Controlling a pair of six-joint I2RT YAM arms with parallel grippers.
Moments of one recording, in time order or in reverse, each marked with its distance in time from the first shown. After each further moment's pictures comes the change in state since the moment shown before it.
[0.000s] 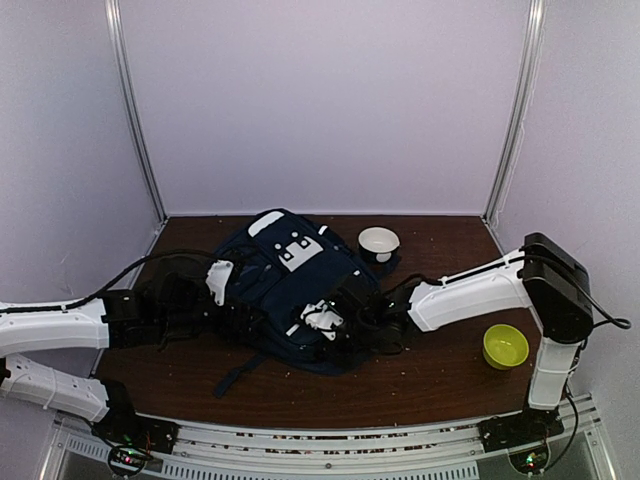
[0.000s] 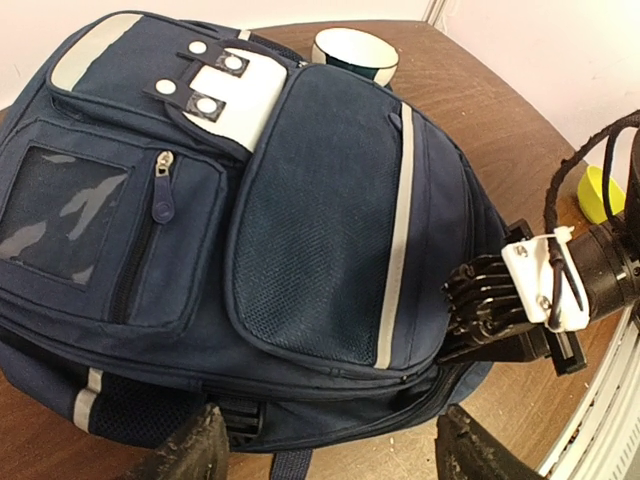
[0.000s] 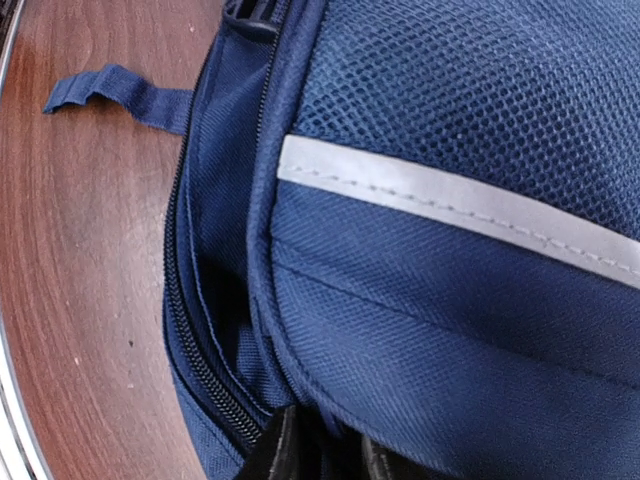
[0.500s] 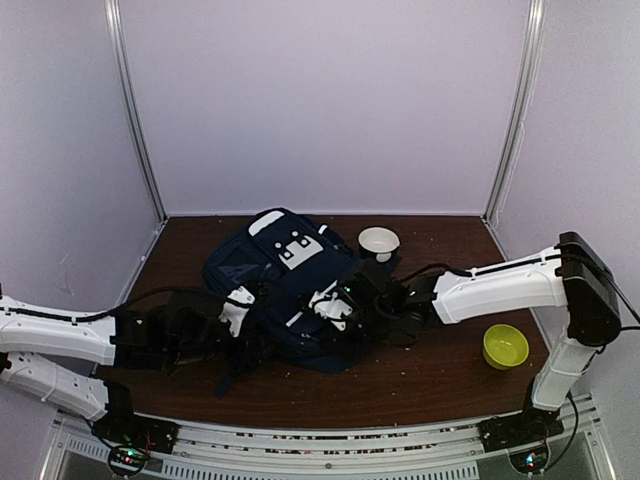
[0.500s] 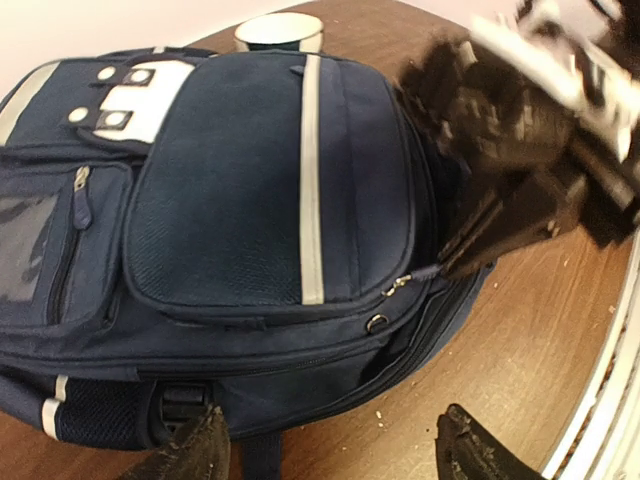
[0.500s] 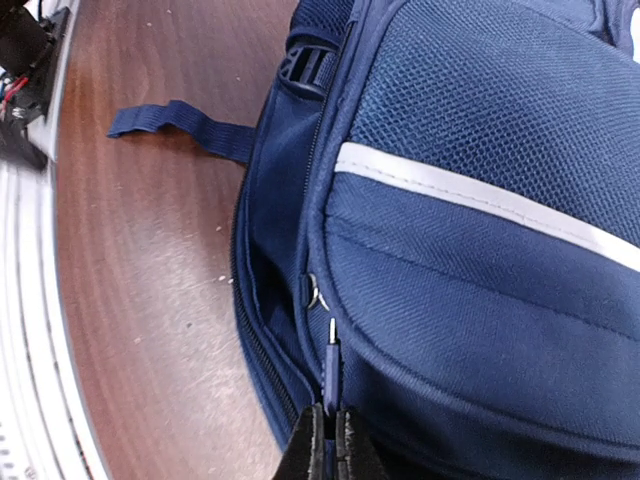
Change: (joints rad) left arm -0.191 0.028 -0.065 0.074 -0.130 0.129; right arm -0.007 -0.144 -0.036 -0.036 -0.051 -0.023
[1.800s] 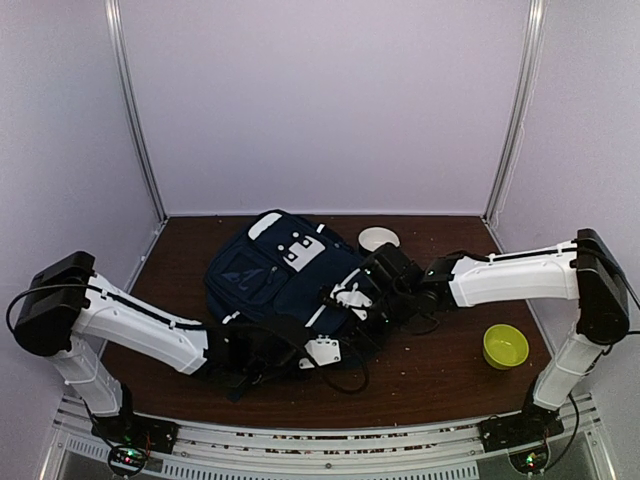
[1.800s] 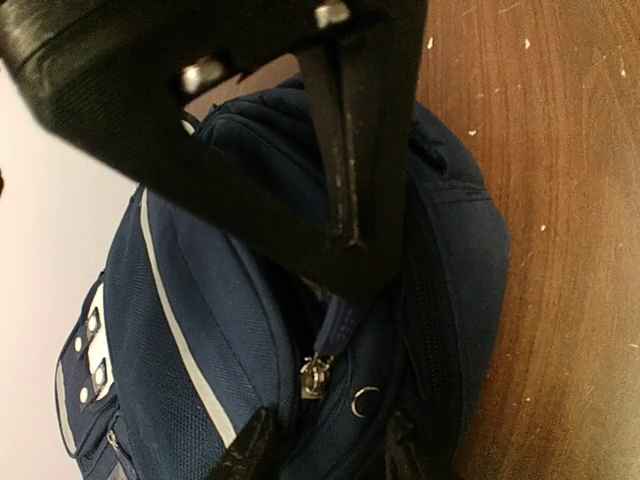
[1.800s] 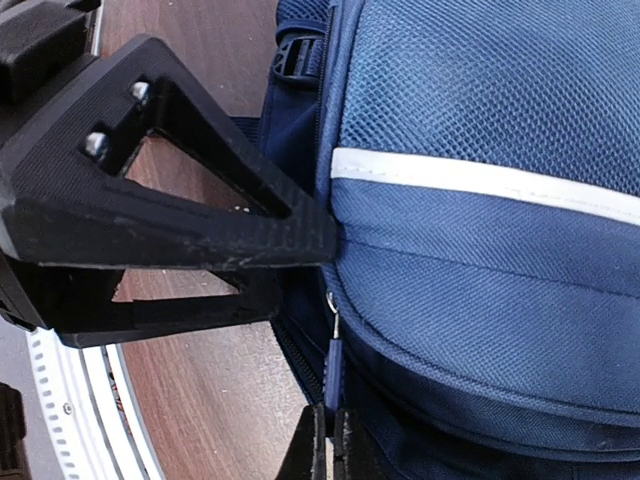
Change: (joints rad) left arm -0.166 0.564 0.240 0.240 -0.224 0.812; right arm -0.117 -0.071 -0.015 -0.166 -0.209 -0.027
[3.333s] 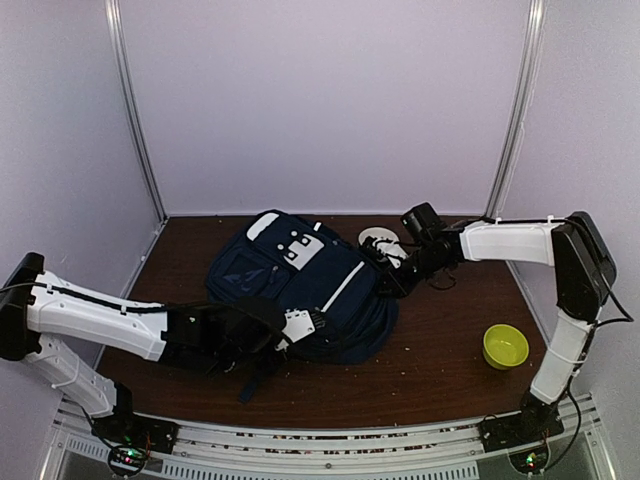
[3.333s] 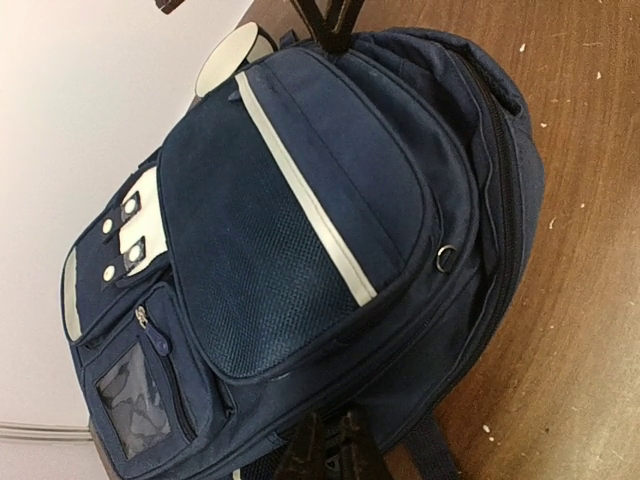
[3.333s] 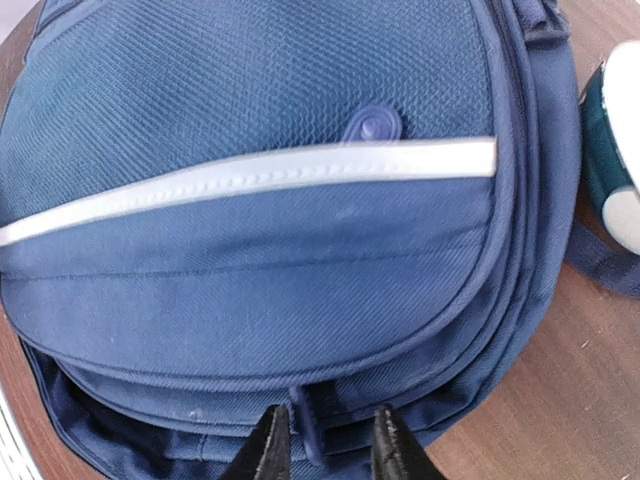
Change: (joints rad) left arm 0.013 -0.227 0.013 -0.325 -0.081 -0.280; right arm -0.393 0.127 0.141 -0.074 -0.008 -0.132
